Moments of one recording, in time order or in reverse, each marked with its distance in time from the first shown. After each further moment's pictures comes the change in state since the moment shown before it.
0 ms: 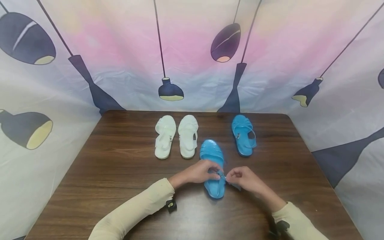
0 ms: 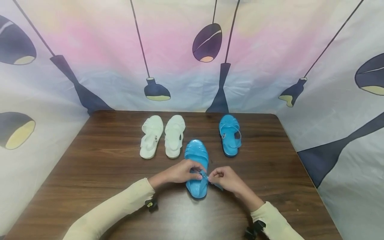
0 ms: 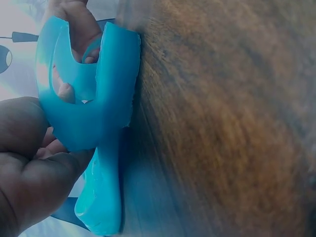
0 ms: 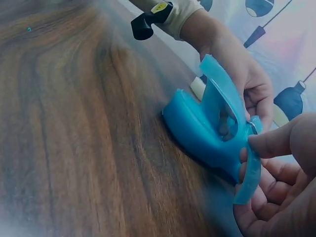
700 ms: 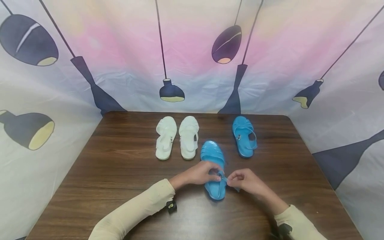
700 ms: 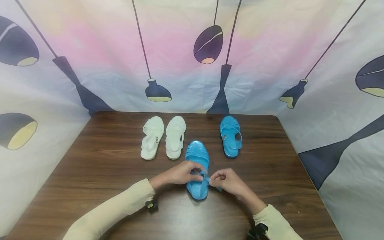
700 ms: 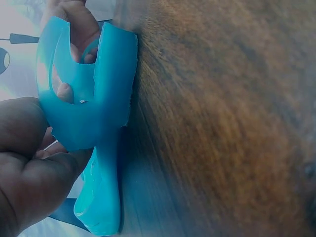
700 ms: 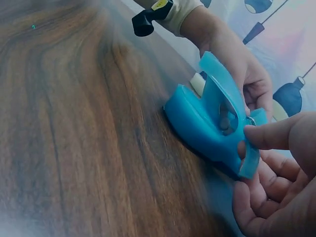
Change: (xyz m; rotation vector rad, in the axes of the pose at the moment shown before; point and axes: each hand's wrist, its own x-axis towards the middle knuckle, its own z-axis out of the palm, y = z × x) left_hand -0.001 0.001 -0.001 0.019 -0.002 -0.026; right_hand -0.002 0.004 -0.002 0.041 -0.043 0.019
